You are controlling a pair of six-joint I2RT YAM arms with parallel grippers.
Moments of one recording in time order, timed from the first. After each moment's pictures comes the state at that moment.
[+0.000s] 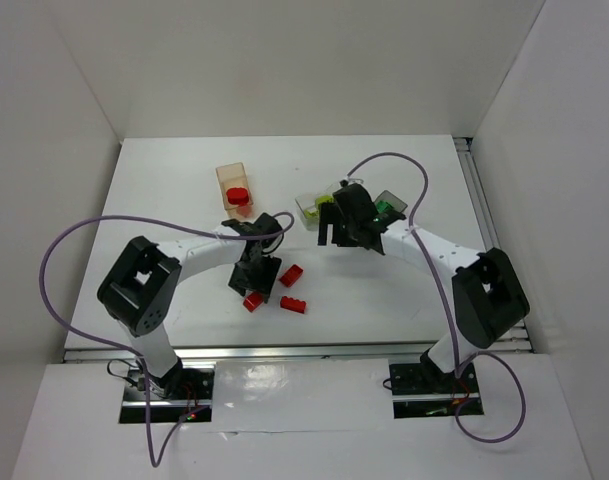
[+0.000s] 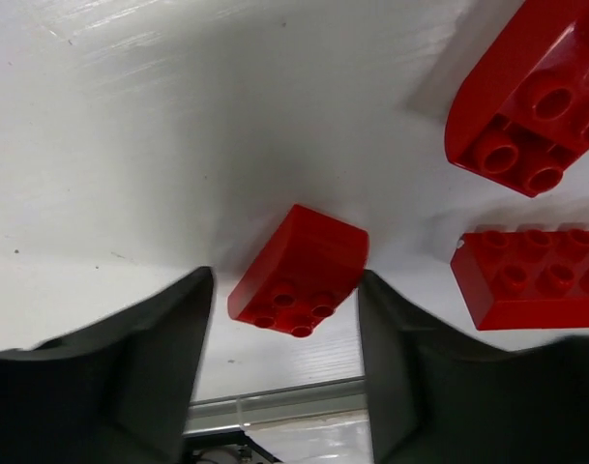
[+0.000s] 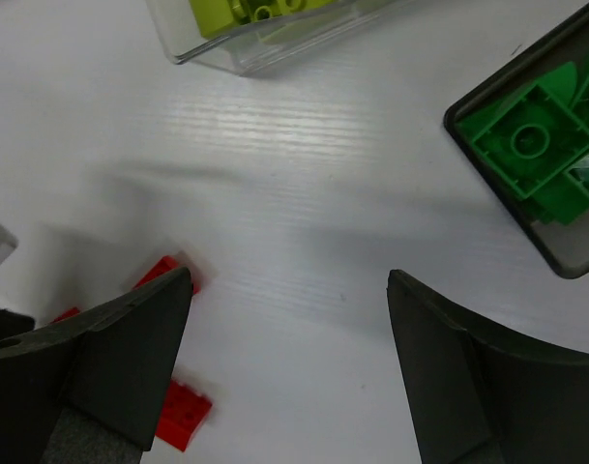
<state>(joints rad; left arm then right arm) -0.61 1.73 1.08 -0.79 0.00 -0.37 0.58 1.57 1.07 -0.35 0.14 0.52</state>
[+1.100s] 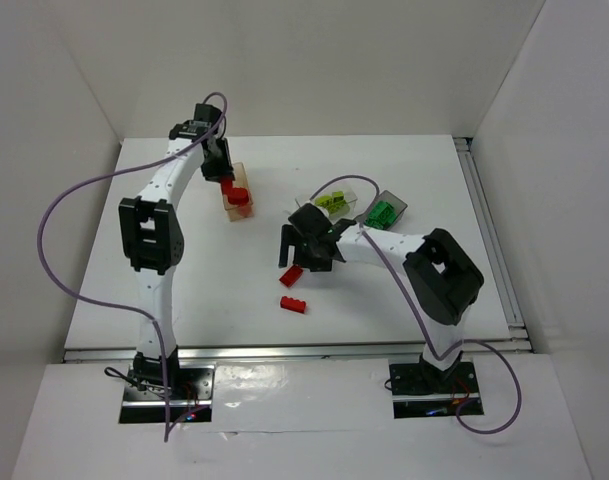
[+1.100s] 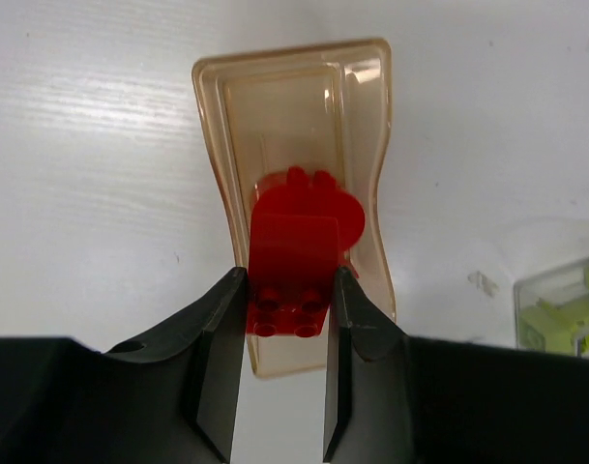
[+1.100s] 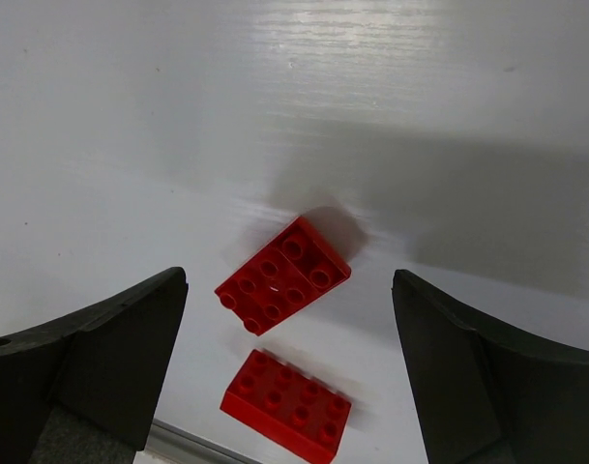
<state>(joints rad) -0.13 2.22 2.12 -0.92 -0.03 -0.35 0.78 1.81 1.18 -0.36 0.04 0.81</state>
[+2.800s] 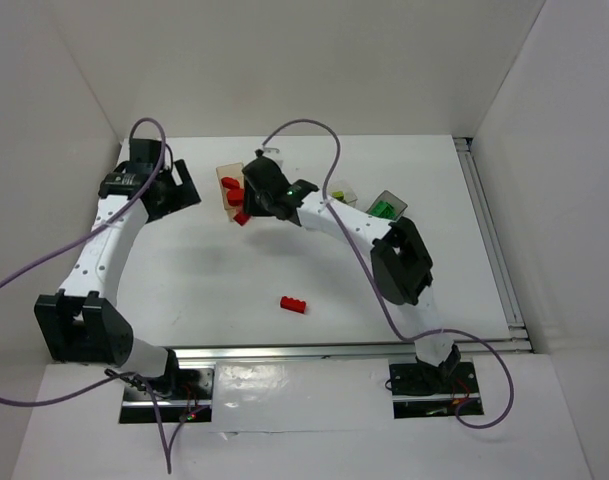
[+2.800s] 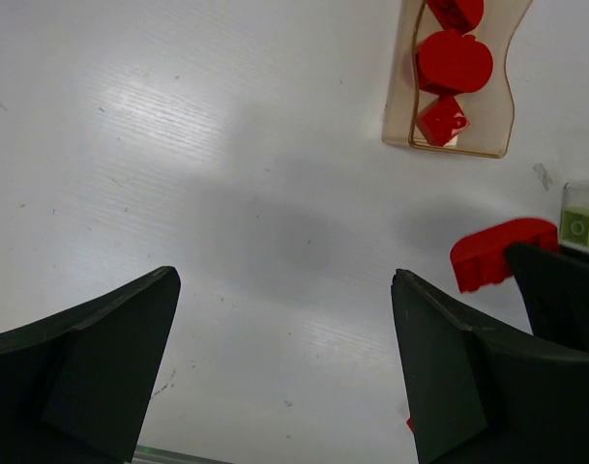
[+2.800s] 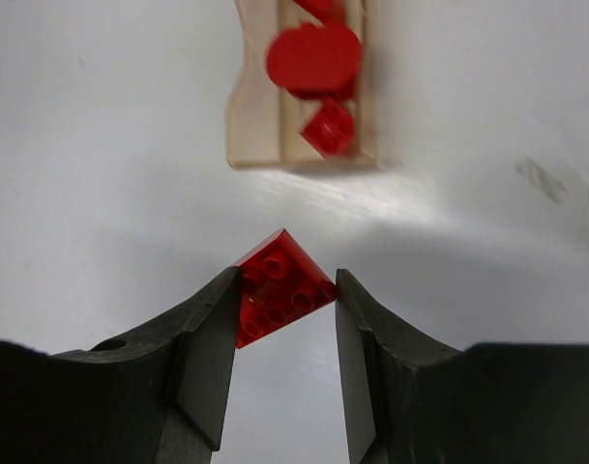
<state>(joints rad) -0.03 1.46 1.42 -0.86 -0.14 -0.43 0.83 2.12 1.84 -0.42 0.21 0.67</state>
